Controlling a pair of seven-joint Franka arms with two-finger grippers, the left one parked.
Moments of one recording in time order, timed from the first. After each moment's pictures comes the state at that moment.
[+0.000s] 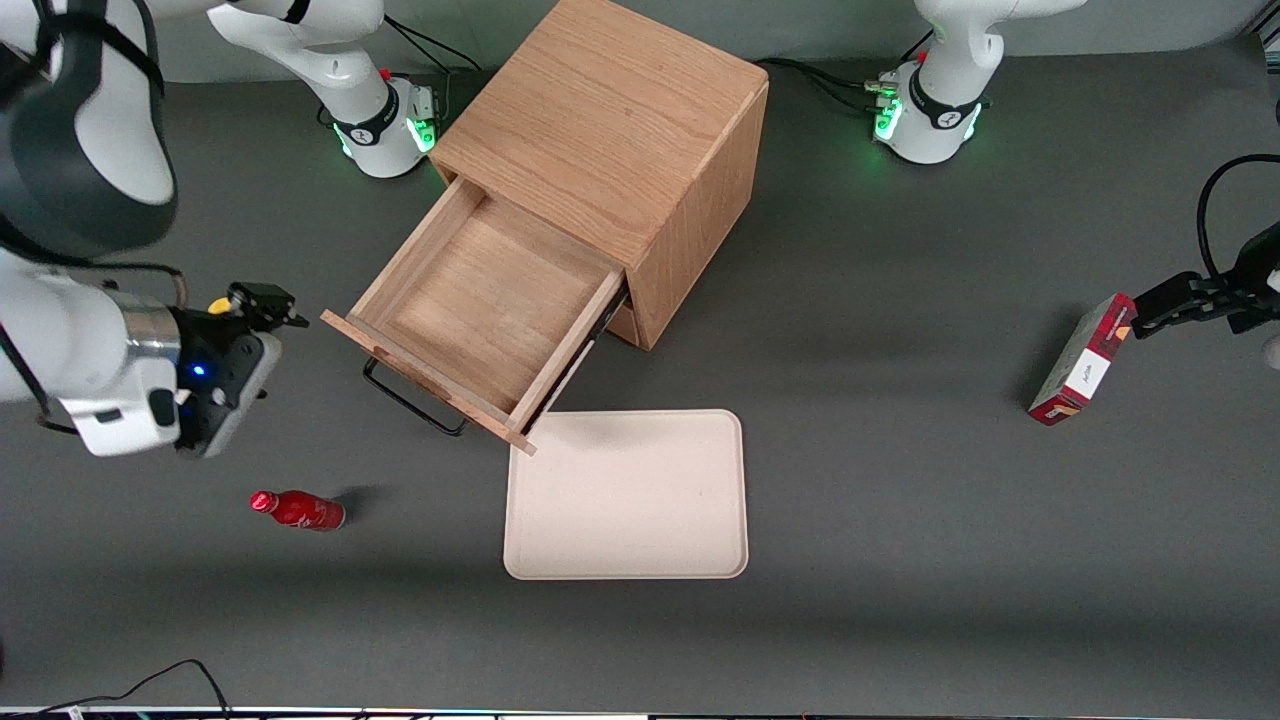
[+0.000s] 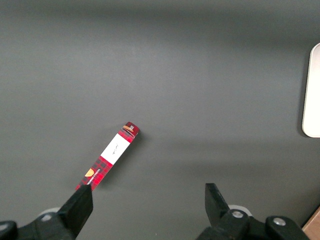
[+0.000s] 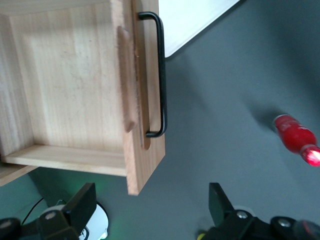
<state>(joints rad) 0.06 0.53 0.12 -1.03 0.09 1.24 -0.76</state>
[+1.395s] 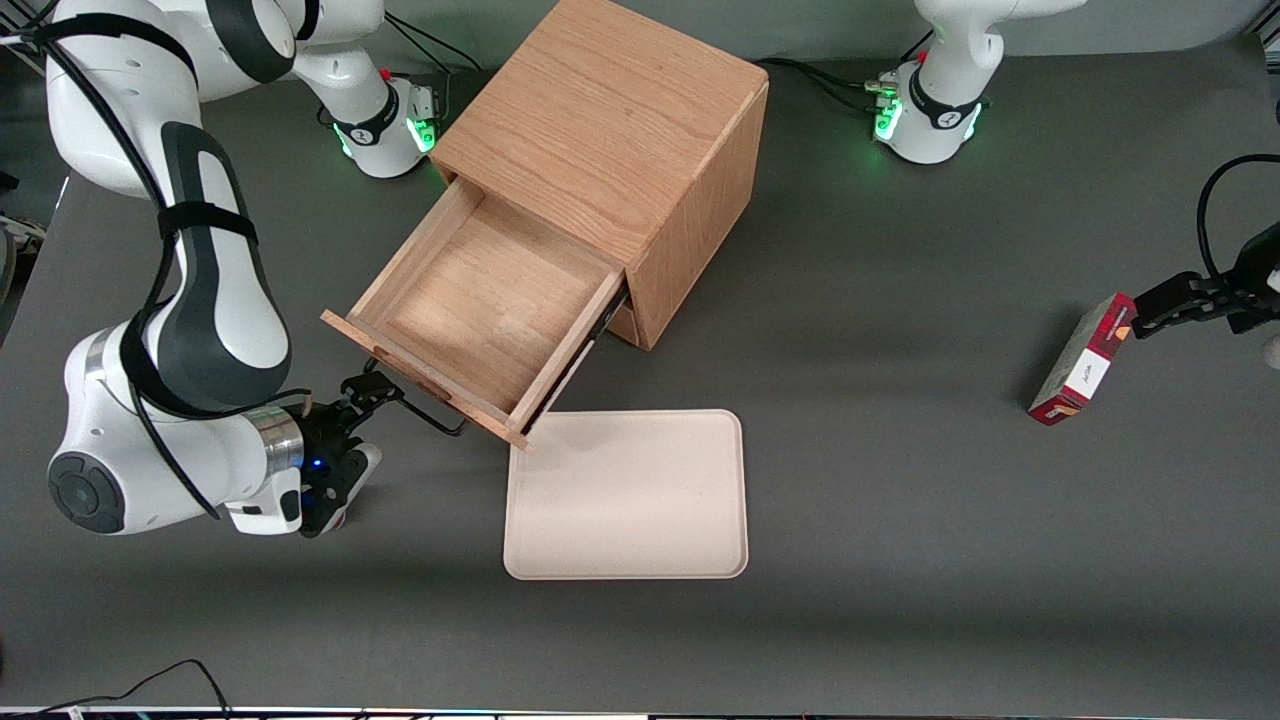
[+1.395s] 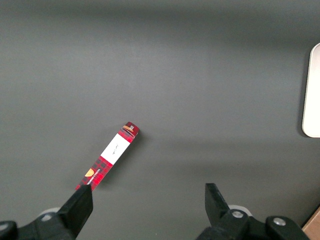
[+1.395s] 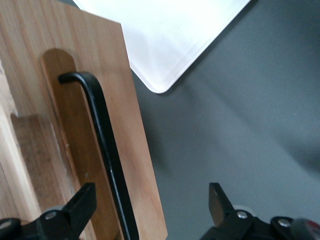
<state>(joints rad) 0.07 0.74 0.13 -1.02 0.22 1.39 -0.60</state>
